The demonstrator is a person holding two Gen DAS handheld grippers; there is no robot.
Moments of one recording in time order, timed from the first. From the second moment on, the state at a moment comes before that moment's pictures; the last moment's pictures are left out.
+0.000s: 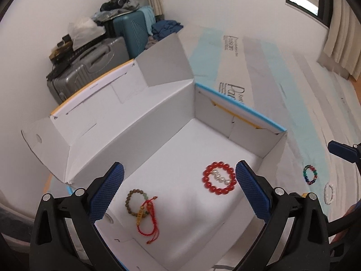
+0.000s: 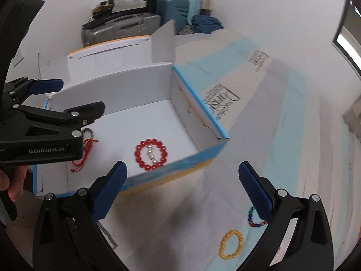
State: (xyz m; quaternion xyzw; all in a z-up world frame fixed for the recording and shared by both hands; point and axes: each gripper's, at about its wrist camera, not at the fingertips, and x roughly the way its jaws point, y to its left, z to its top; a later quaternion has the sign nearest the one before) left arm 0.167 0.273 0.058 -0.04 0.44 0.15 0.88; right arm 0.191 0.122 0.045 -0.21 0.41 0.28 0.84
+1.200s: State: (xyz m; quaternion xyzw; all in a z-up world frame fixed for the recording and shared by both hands) left arm 0.184 0.106 0.048 0.00 0.43 0.03 0.90; right arm 0.173 -0.088 0.033 -0.11 0.43 0.15 0.88
